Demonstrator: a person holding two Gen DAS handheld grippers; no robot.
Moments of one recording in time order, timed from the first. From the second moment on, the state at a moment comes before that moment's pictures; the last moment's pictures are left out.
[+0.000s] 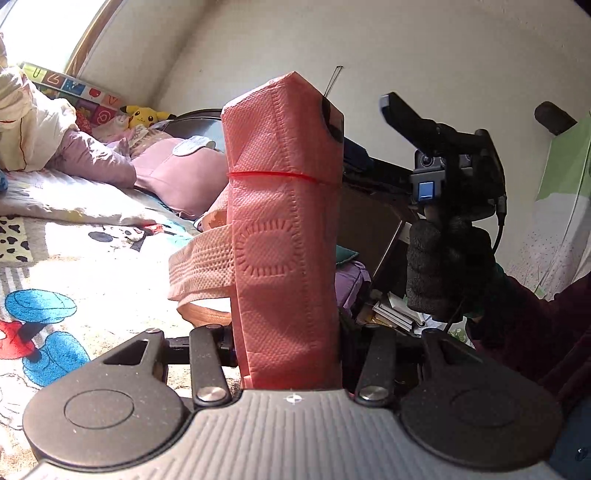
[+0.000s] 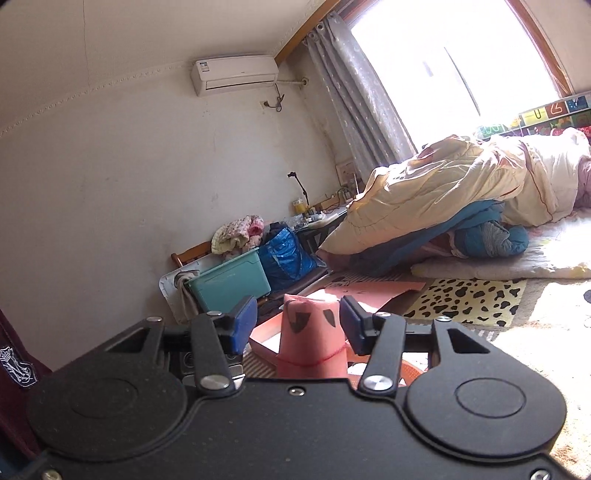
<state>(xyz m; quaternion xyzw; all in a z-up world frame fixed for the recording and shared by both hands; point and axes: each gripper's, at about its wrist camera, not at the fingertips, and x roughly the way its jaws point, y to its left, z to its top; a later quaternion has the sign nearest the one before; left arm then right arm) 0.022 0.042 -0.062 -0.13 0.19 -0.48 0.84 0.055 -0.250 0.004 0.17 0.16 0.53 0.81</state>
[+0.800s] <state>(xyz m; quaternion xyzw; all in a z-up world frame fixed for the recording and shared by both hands) 0.024 0.060 -0.075 -0.20 0.19 -0.48 0.83 0.052 -0.239 -0.032 0.21 0.25 0.51 0.80</state>
